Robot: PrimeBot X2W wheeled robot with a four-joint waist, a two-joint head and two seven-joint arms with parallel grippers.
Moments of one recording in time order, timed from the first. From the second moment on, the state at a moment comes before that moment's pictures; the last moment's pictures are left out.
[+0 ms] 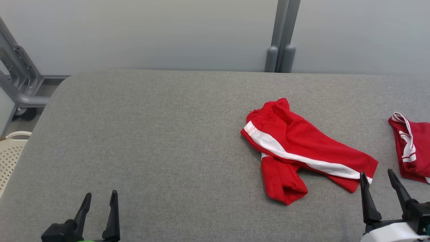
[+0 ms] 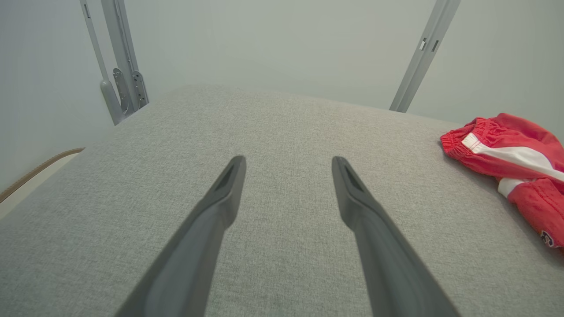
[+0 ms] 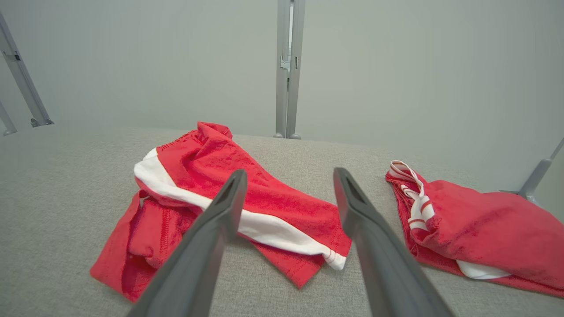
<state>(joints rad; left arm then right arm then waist) 0.11 0.29 -0.22 0.16 -0.50 0.03 -0.26 0.15 -0.11 -0.12 0.05 0.08 0.13 -0.26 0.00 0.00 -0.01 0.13</state>
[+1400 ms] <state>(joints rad) -0.53 0.16 -0.55 0.42 -0.48 -0.13 -0.21 -0.17 -0.08 -0.14 0.40 0.04 0.13 -0.26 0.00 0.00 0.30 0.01</state>
